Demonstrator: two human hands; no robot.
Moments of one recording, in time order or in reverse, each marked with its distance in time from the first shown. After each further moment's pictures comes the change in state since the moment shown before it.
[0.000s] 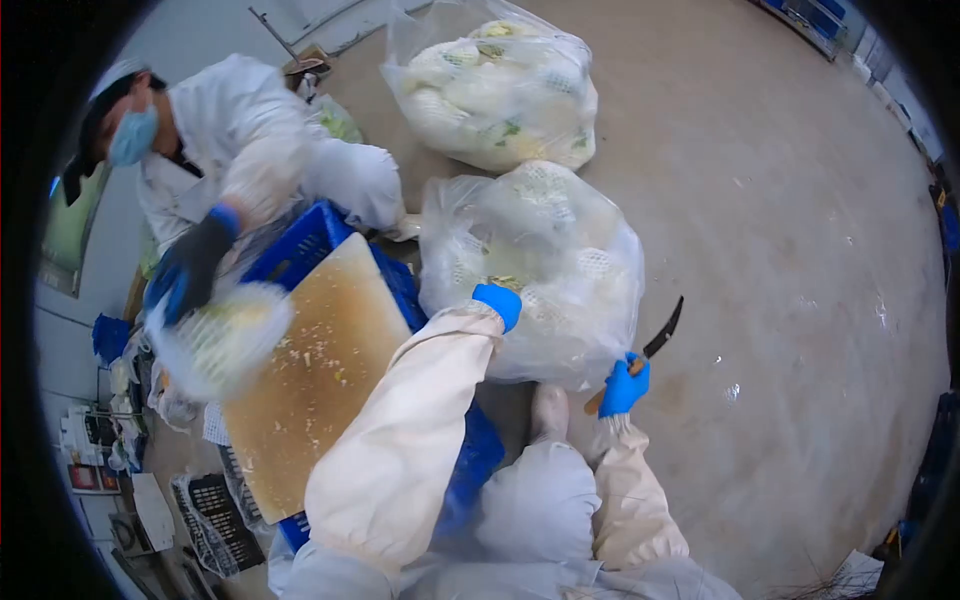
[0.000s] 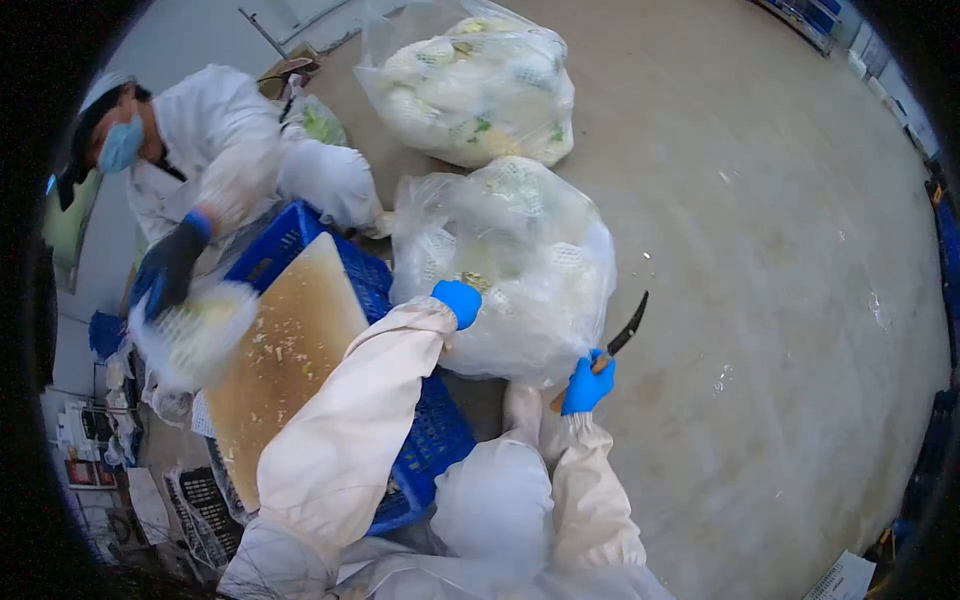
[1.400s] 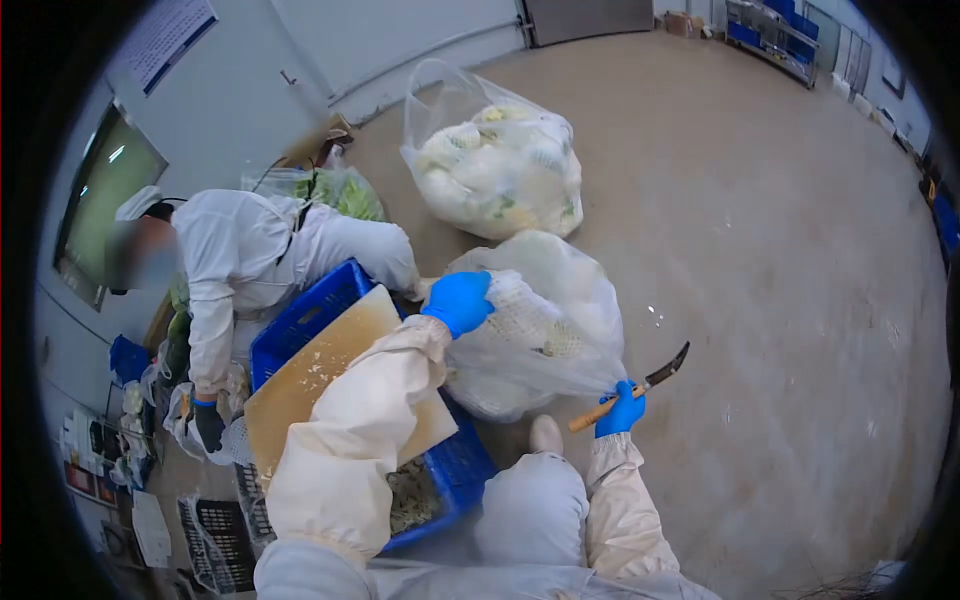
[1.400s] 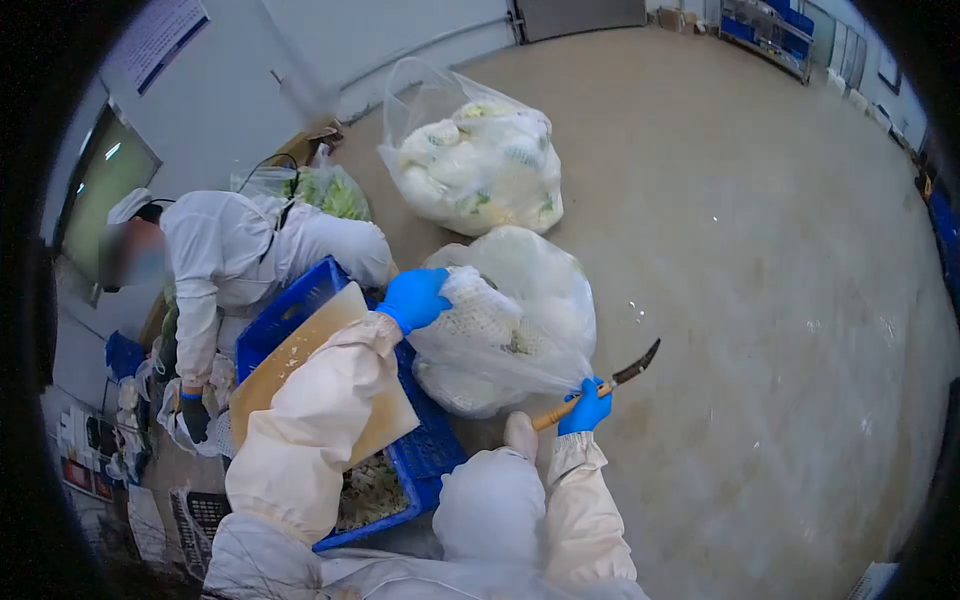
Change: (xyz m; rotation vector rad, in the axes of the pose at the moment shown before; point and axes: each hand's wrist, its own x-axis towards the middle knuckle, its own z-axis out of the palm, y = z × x) left_hand -0.100 -0.022 -0.130 -0.201 0.559 -0.097; right_hand 0.006 -0.078 -0.016 0.512 0.012 0.297
